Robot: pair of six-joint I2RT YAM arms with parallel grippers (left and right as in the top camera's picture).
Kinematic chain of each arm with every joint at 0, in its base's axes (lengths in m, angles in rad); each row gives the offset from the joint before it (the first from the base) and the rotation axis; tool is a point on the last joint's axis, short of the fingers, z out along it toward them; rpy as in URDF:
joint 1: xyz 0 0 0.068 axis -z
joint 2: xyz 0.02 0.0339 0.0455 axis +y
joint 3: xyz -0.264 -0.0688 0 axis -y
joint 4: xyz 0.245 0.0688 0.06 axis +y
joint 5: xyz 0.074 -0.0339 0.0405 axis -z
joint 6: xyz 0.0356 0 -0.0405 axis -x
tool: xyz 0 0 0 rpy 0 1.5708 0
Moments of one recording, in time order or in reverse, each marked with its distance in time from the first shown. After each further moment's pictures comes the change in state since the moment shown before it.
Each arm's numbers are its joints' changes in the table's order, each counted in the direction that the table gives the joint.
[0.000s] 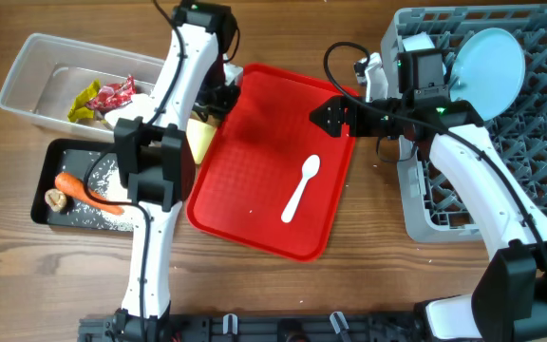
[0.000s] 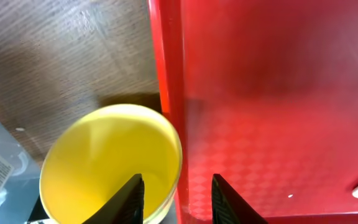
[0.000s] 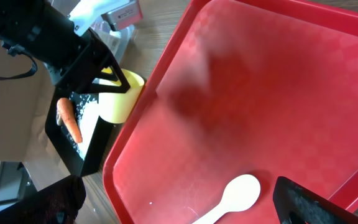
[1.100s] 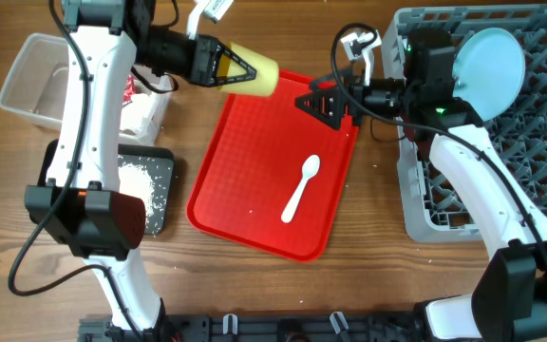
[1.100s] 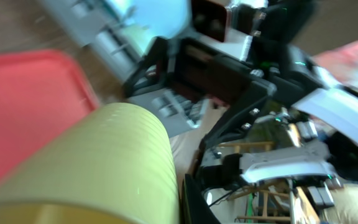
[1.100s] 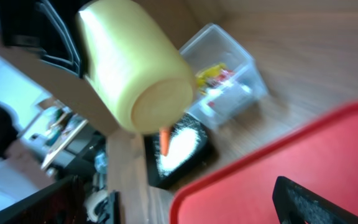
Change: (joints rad) left arm -0.159 -0.459 -0.155 -0.032 1.185 -0.387; right arm 0.000 0.001 -0.005 -0.430 -0.489 0.005
